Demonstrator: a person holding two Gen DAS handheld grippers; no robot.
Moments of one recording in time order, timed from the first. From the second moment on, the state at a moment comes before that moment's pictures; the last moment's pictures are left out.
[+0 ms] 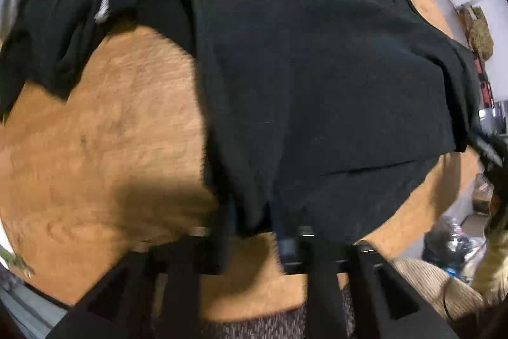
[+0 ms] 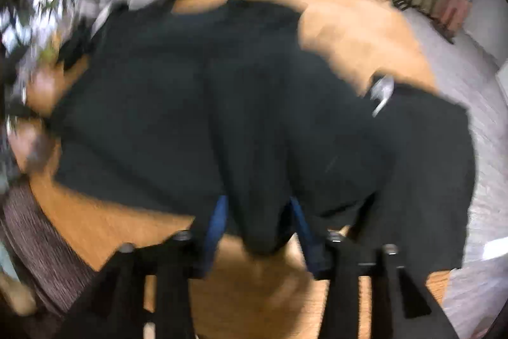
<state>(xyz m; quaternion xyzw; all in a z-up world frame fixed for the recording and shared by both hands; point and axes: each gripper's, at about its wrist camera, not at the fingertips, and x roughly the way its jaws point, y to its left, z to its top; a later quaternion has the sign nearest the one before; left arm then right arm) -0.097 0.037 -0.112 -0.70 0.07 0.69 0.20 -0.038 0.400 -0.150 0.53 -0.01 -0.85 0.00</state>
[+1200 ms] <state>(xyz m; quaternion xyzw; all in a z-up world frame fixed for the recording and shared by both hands) -0.284 -0.001 0.157 -0.32 -0.15 0.92 0.15 -0.243 0.383 0.099 0.21 0.07 -0.97 -0.08</state>
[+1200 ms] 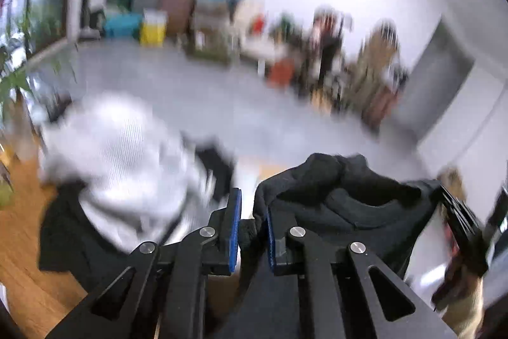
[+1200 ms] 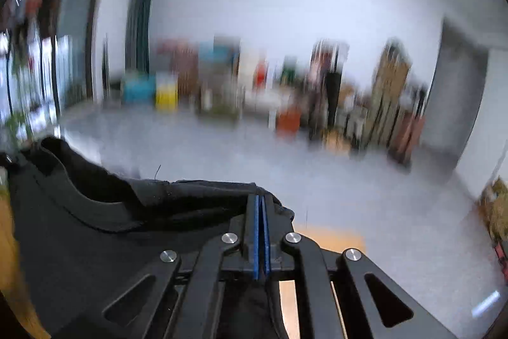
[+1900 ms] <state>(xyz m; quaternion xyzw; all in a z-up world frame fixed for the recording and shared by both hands) -0.176 0.005 0.192 -0.36 -0.09 0.91 0.20 -0.054 0.326 0.142 0.10 0.02 -0.99 -0.05</state>
